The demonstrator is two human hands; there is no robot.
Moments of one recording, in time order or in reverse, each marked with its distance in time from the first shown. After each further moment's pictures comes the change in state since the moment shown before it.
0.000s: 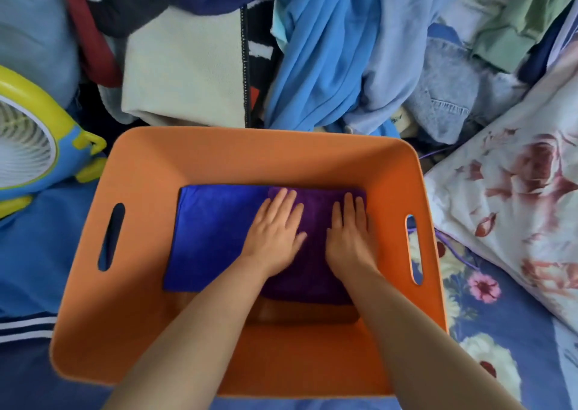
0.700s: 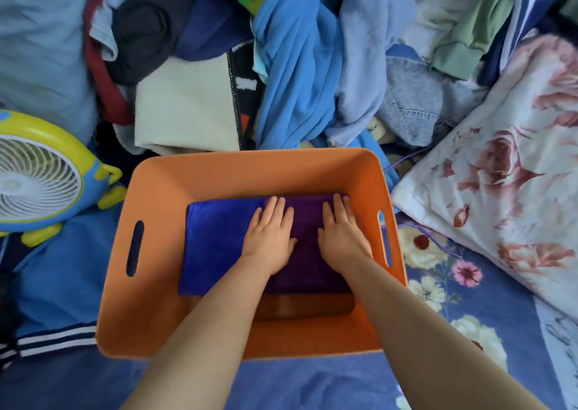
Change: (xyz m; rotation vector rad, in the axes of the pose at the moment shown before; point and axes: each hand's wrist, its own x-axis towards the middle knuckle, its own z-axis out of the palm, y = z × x) left_hand -0.004 0.014 -0.039 0.066 -0.222 -0.120; right_hand -0.015 0.005 -0.028 0.198 0.000 -0.054
